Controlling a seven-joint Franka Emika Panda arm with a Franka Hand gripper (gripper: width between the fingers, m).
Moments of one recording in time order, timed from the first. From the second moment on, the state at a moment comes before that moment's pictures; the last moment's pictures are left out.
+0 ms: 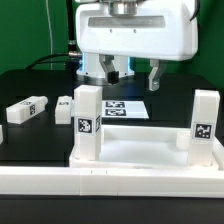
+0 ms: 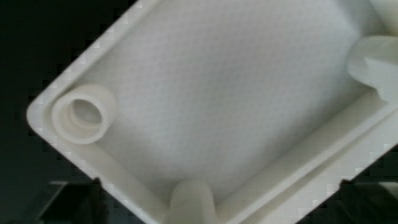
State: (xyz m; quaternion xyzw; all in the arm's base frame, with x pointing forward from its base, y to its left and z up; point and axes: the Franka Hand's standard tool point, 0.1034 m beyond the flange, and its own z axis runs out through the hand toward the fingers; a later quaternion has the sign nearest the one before) arm 0.565 0.002 0.121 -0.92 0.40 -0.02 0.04
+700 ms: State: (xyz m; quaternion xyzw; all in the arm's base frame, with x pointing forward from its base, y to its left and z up) arm 0.553 0.007 0.108 -0.80 0.60 0.00 0.05
